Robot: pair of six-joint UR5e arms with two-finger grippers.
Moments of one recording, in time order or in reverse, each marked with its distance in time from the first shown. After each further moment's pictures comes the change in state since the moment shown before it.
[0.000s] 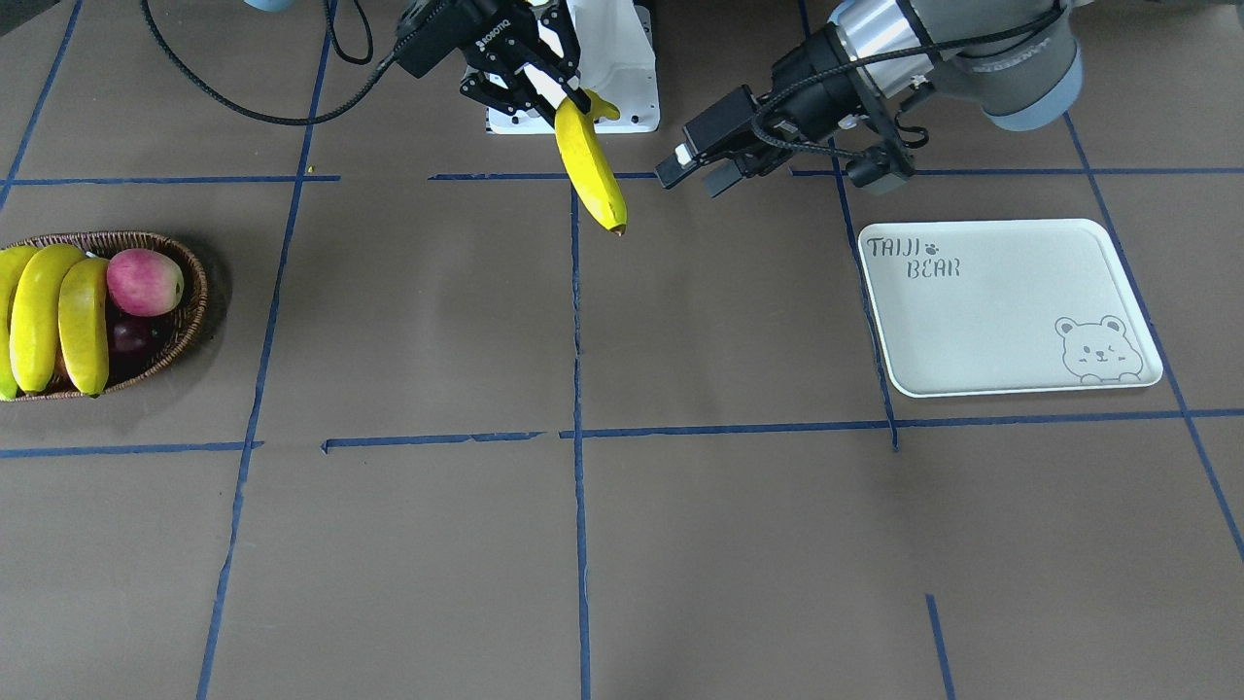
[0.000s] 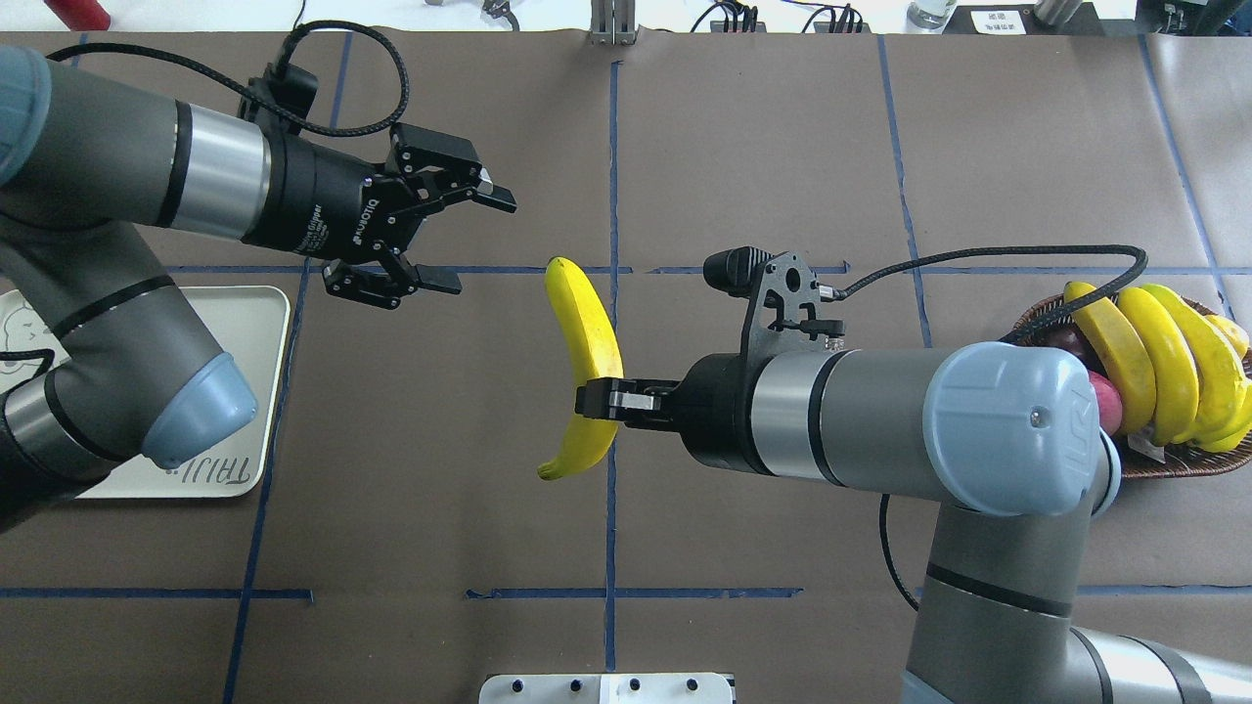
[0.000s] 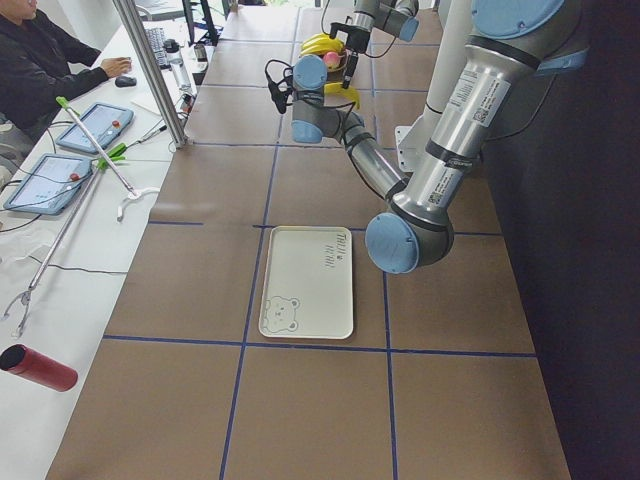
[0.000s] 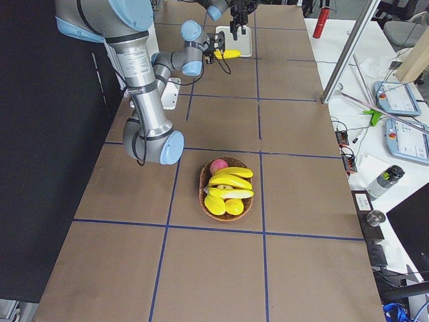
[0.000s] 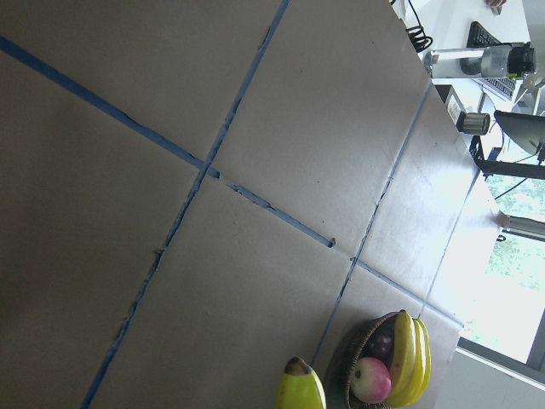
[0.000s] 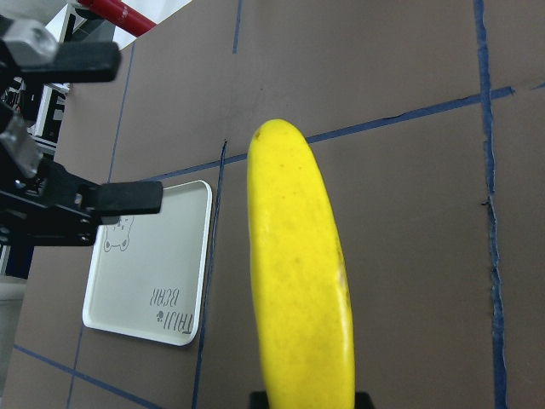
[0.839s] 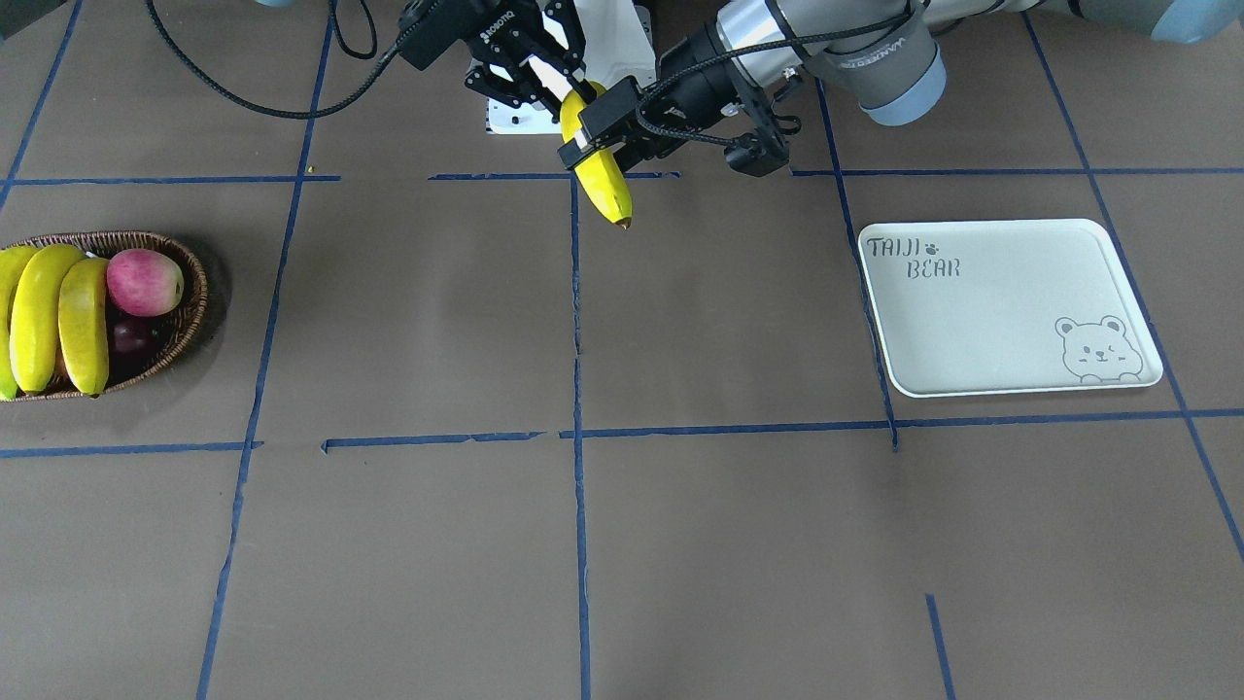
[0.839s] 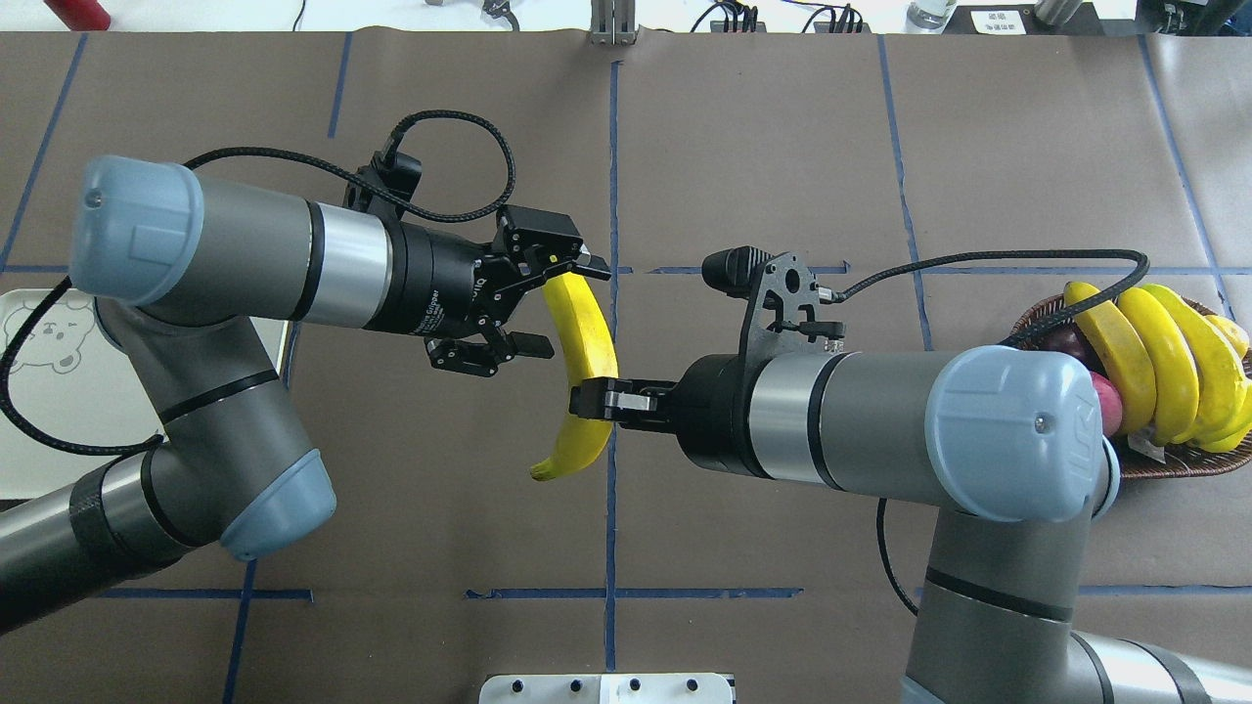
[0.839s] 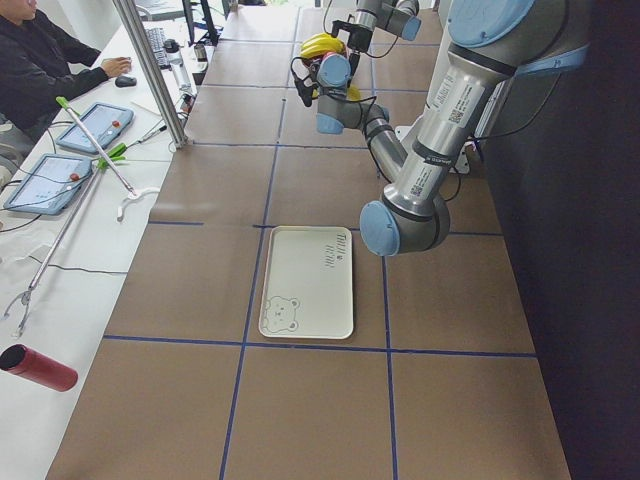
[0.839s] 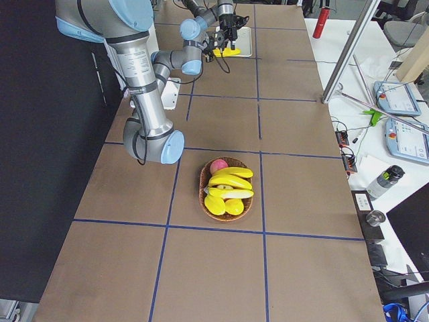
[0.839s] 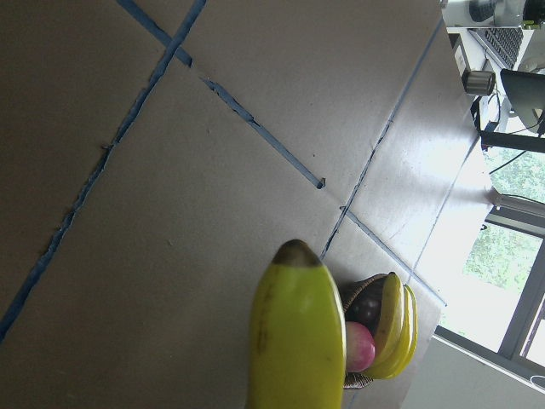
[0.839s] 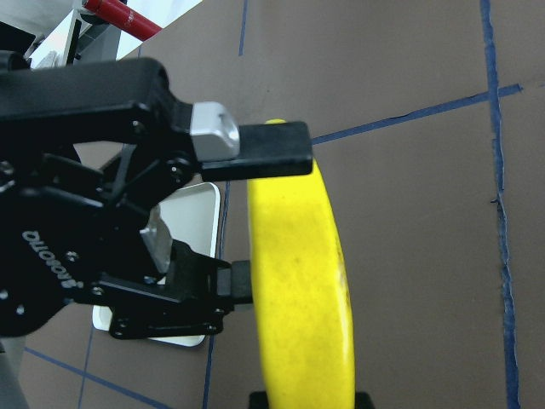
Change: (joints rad) left arm 0.166 -0.062 0.020 0.001 0.172 -0.061; right arm -0.003 0.004 0.006 0.003 -0.005 0.011
